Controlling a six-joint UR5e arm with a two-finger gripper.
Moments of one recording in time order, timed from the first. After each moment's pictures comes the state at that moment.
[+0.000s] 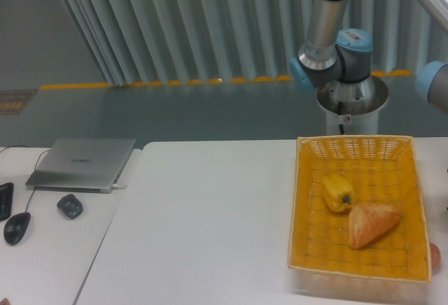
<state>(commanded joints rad) 2.65 -1.94 -1.56 -1.13 1.57 1.72</state>
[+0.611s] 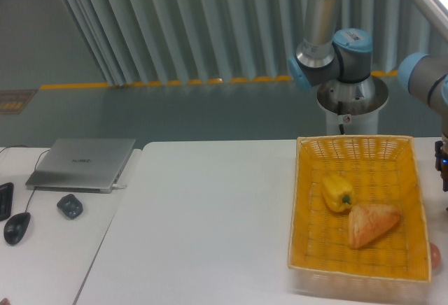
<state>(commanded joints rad) 2.58 -1.89 -1.55 -1.17 1.64 1.71</state>
